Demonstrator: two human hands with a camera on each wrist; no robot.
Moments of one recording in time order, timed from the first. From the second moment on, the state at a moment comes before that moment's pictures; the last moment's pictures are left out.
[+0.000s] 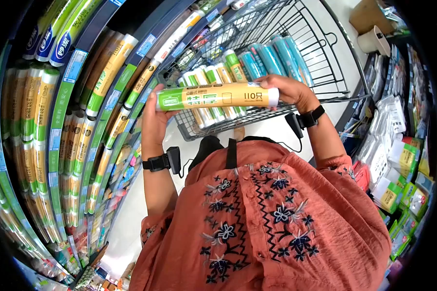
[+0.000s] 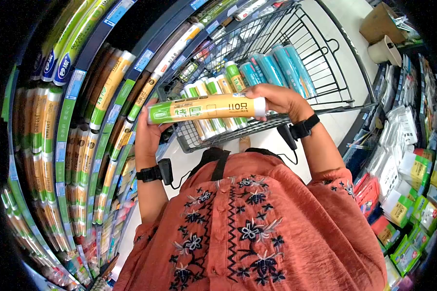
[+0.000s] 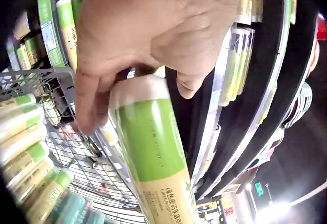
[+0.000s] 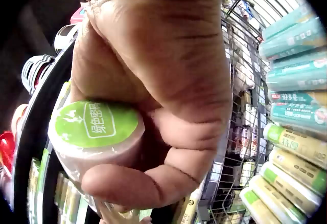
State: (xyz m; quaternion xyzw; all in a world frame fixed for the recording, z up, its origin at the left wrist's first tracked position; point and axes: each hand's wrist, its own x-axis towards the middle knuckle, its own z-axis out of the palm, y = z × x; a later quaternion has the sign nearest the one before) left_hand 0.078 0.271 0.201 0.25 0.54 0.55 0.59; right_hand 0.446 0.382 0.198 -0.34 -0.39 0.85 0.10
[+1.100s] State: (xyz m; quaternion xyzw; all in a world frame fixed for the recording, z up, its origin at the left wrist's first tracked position) left_hand 0.066 0.220 0.232 0.23 0.55 0.64 0.49; right_hand 0.408 0.398 0.222 -0.30 -0.40 0.82 0.26
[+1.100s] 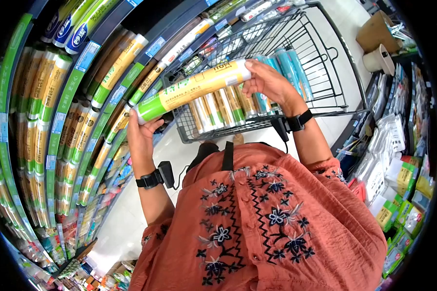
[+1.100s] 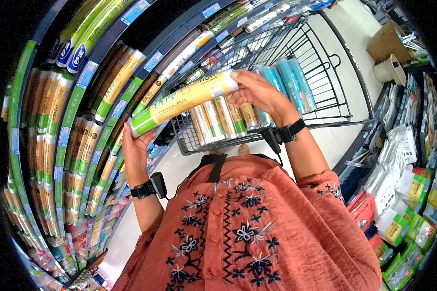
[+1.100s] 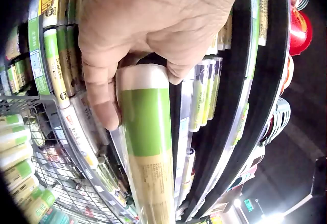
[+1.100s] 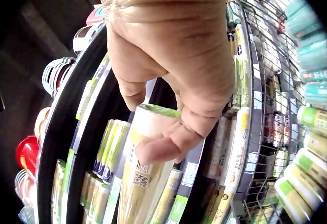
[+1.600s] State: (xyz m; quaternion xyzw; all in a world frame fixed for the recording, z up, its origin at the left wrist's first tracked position) left_hand 0.048 0.198 0.225 0.18 0.55 0.67 0.46; right_hand 0.380 0.390 0.238 -0.30 -0.44 0.82 0.23
